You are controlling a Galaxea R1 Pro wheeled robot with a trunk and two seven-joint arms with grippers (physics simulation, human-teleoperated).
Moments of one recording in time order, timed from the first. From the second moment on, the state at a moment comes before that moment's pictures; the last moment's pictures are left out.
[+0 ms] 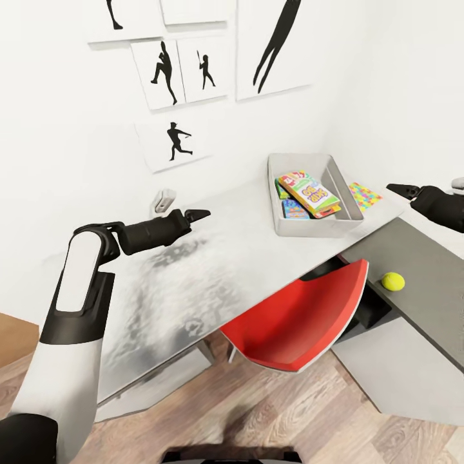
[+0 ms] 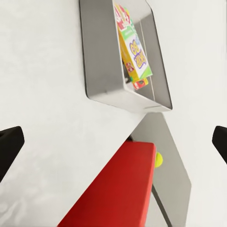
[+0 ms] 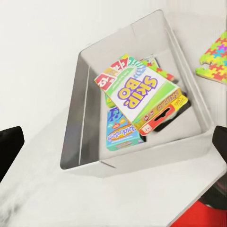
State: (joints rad) left arm -0.92 0.02 -0.07 -1.61 1.34 1.03 0.46; right arm -0.93 -0.46 -0.31 -1.60 -0.96 1.04 -0.10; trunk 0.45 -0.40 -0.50
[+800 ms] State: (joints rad) left arm -0.92 0.02 -0.07 -1.61 1.35 1.03 0.46; right arm -0.90 -0.46 -0.24 -1.47 -0.96 1.04 -0.10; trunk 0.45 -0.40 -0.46
